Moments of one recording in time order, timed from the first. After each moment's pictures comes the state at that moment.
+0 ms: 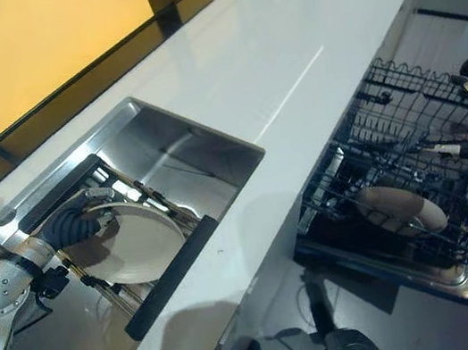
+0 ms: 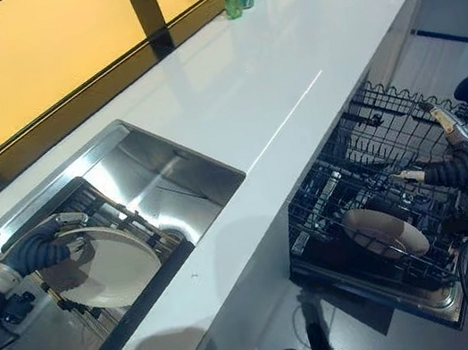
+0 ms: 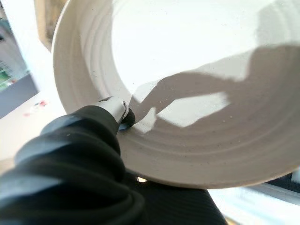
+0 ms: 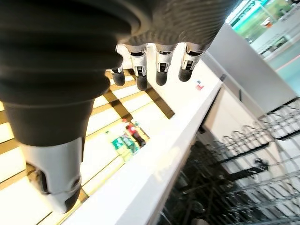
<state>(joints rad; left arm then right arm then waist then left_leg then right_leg) 0.15 1.02 0.19 -0.13 -0.18 -0.13 -0.35 0.24 -0.90 -0.26 -0.20 0.05 -0.12 -0.24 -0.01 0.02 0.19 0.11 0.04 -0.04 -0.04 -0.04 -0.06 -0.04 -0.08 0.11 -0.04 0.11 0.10</state>
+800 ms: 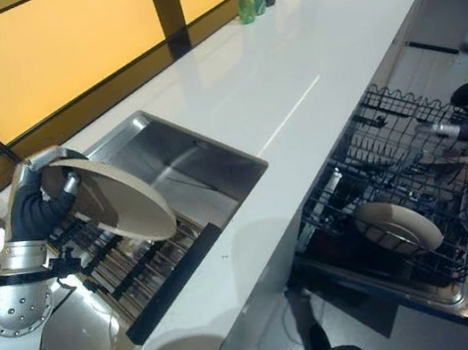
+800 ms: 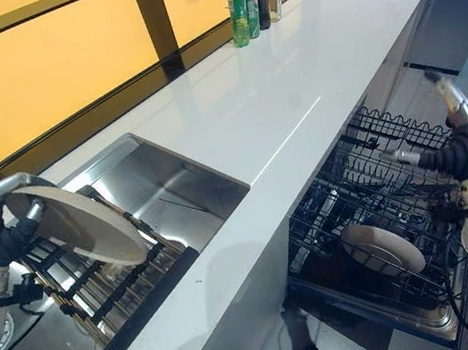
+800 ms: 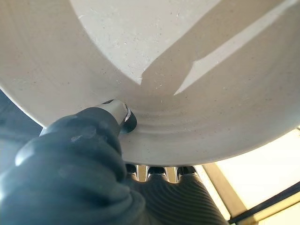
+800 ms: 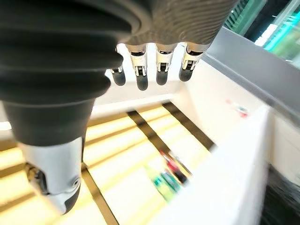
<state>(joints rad) 0.08 0.77 0.25 -0.18 -0.01 -0.38 0.19 0.08 -0.80 -0.25 -0.32 0.00 -0.19 -0.34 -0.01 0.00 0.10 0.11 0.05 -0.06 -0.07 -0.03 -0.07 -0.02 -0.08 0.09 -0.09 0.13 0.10</state>
